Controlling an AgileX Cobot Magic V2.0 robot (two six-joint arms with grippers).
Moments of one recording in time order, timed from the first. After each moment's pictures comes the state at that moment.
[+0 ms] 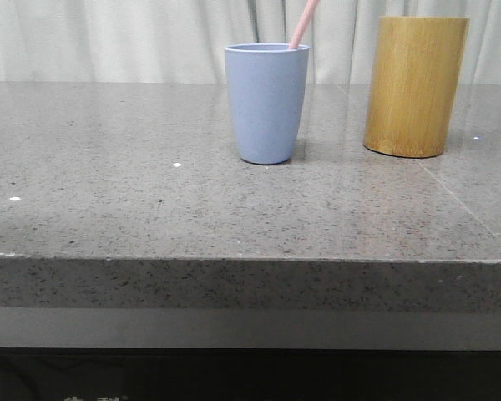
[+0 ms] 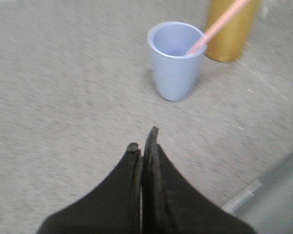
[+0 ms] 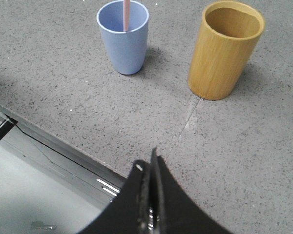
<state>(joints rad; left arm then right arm) -0.56 0.81 -0.89 0.03 0.61 0.05 0.44 0.66 -1.01 0.05 1.00 0.01</state>
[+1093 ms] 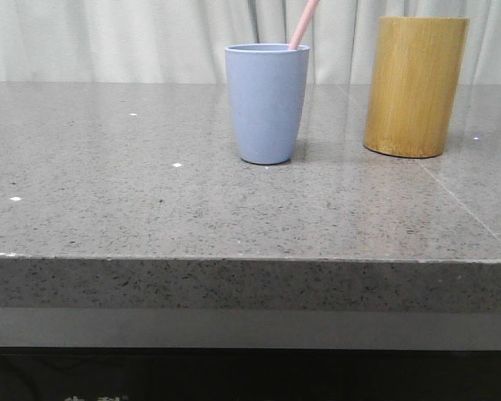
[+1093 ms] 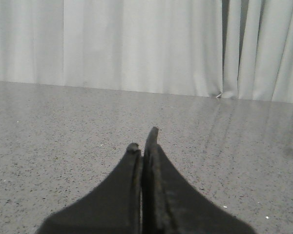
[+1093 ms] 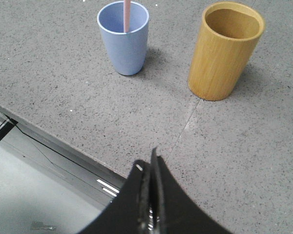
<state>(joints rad) -0.10 0.00 0.00 -0.10 -0.02 0.05 0.44 0.65 -1.01 0.05 1.00 0.01</state>
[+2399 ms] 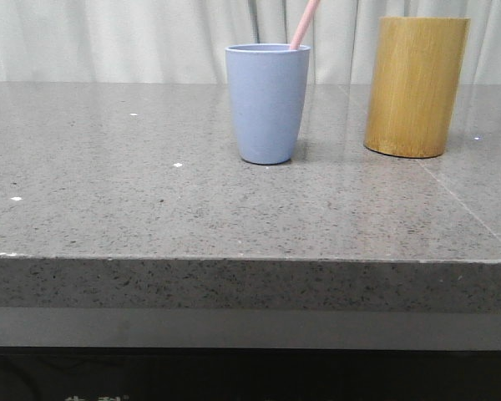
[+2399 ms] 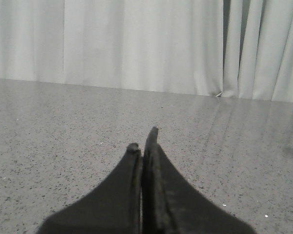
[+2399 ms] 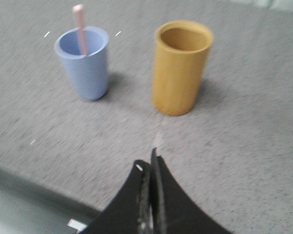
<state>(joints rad) -0.10 0.00 0.00 -0.10 -0.02 0.05 0.27 0.49 -0.81 0.05 0.80 0.01</state>
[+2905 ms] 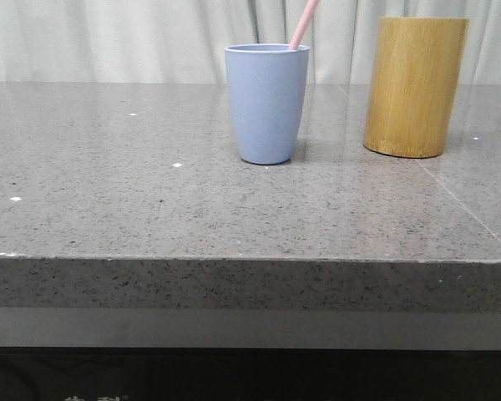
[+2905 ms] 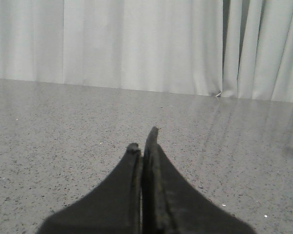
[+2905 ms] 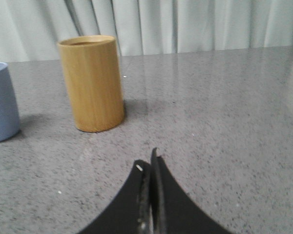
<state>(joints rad) -0.10 0.00 0.00 -0.10 -0.02 0.05 0.01 0.00 -0.05 0.13 0.18 0.01</state>
